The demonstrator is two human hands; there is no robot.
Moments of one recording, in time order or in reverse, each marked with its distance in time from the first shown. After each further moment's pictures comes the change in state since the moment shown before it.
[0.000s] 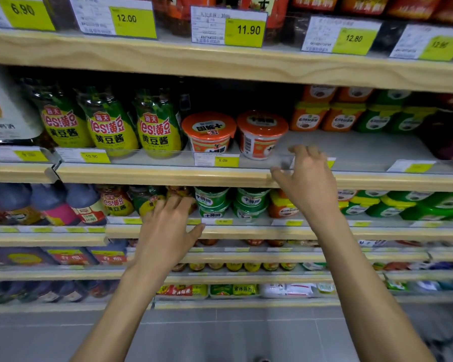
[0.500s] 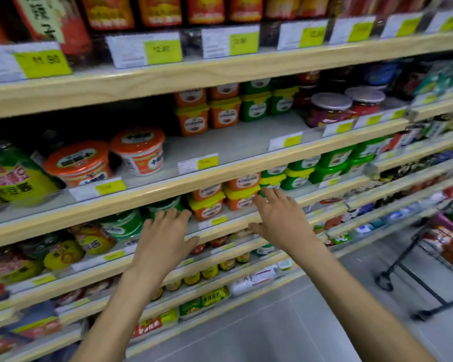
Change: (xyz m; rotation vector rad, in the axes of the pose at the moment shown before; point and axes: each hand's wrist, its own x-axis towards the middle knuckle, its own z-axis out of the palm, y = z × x) left_hand 0.035 0.163 0.028 0.128 -0.236 0.342; right_hand -0.087 0.155 -0.045 -0.375 -0.422 0.017
